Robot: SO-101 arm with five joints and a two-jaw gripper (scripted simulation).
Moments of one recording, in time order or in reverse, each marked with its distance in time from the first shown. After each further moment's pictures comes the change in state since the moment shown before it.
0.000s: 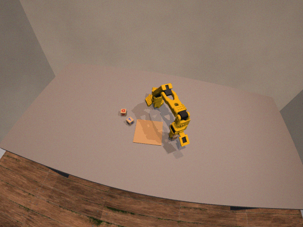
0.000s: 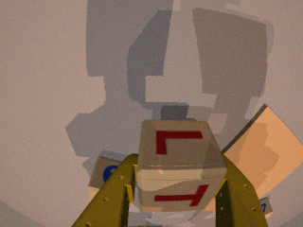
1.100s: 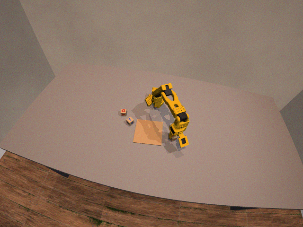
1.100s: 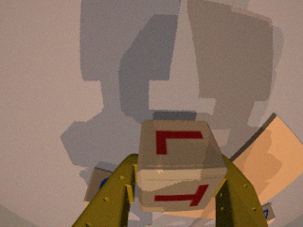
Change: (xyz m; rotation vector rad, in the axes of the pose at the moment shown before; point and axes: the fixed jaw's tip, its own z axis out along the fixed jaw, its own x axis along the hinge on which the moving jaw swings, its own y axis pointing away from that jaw) arm 0.000 0.000 0.011 0.000 -0.001 0.000
